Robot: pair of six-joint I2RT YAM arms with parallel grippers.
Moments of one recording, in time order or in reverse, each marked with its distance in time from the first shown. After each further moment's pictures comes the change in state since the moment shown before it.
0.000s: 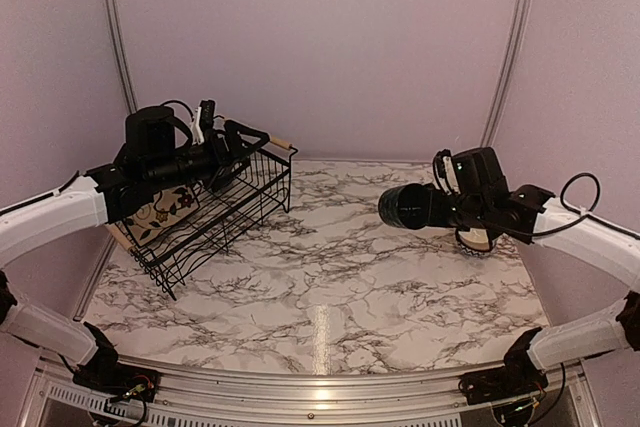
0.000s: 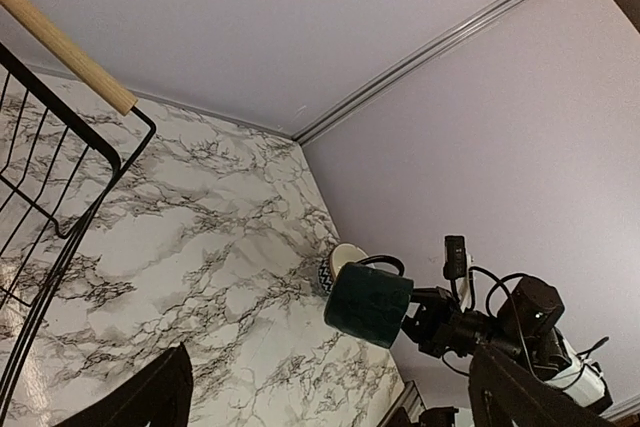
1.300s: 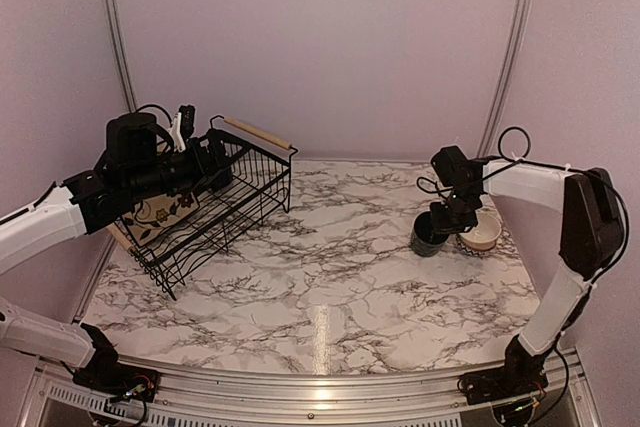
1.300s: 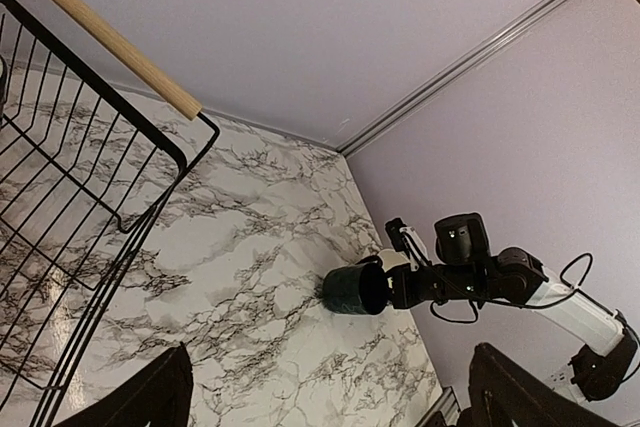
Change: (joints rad) left arm 0.000 -0.139 -0.053 -0.150 -0.124 0.071; right arm -0.275 0.537 0.312 -0.381 0.044 -0.202
